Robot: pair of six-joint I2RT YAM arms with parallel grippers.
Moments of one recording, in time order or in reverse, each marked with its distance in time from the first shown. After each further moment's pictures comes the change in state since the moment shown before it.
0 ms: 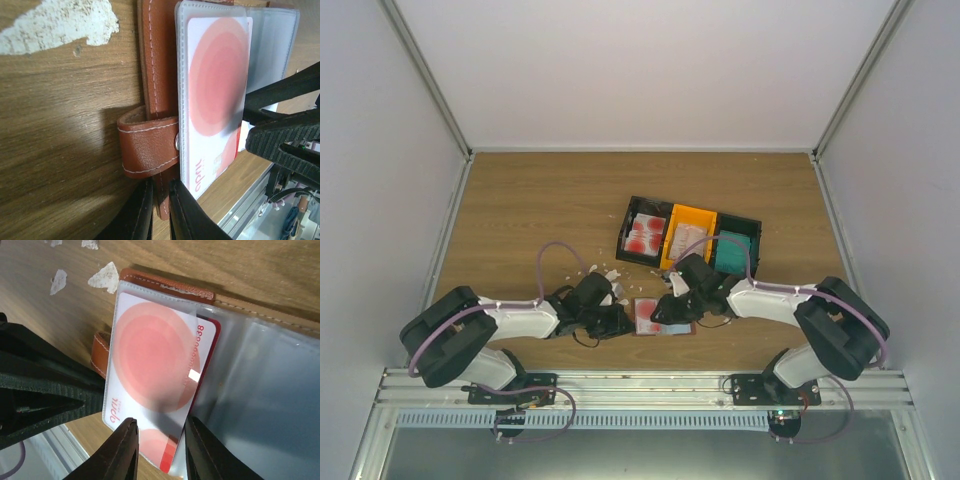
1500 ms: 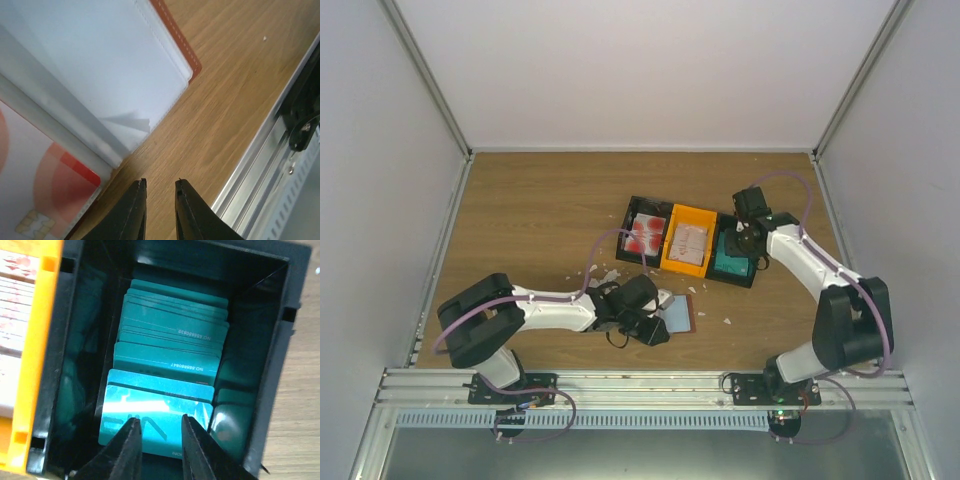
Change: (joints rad) left arm -0.217 0.187 0.325 -0.171 -0.056 0.386; right arm -0.506 -0.014 0.438 -0.564 0.618 -0.365
